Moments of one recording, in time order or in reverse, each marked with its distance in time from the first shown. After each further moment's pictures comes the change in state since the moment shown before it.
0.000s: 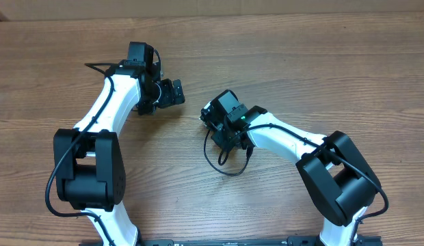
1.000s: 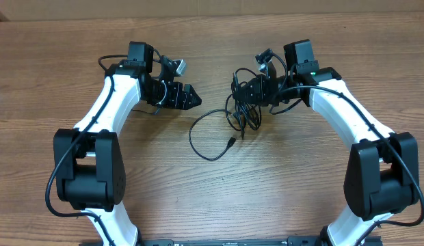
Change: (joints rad) left arm 0.000 0.000 0.000 0.006 0.413 0.389; right arm -0.441 -0.086 0.134 -0.063 -0.821 0.451
